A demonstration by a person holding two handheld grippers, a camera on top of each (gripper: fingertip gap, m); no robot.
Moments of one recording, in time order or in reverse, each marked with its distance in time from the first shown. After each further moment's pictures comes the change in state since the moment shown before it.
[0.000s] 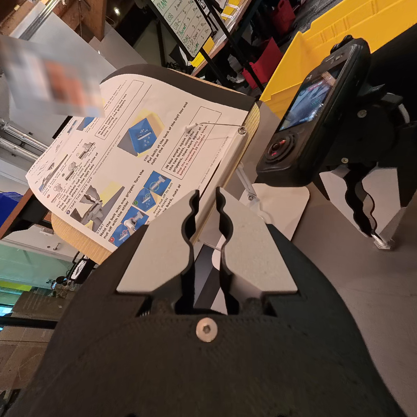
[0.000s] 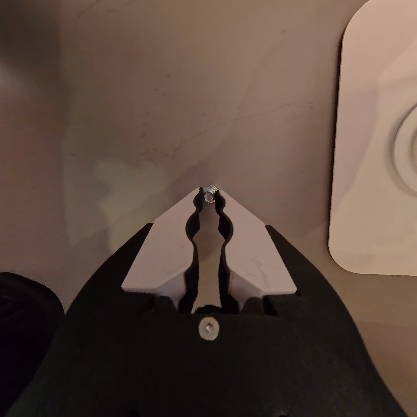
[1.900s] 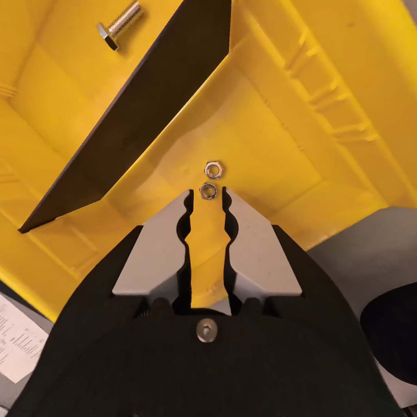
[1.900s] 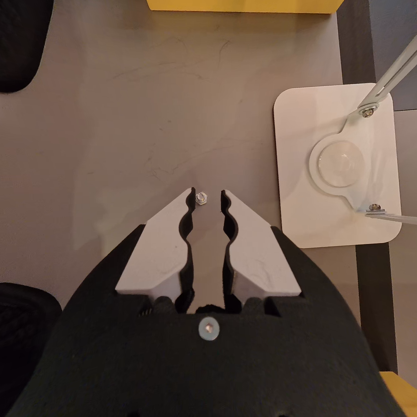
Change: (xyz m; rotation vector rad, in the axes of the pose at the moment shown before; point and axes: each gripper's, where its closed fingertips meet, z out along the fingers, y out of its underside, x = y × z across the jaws) left arm 0.038 0.307 -0.182 -1.002 0.448 -0.487; right arm 0.000 -0.027 -0.065 0.171 0.150 -0.051
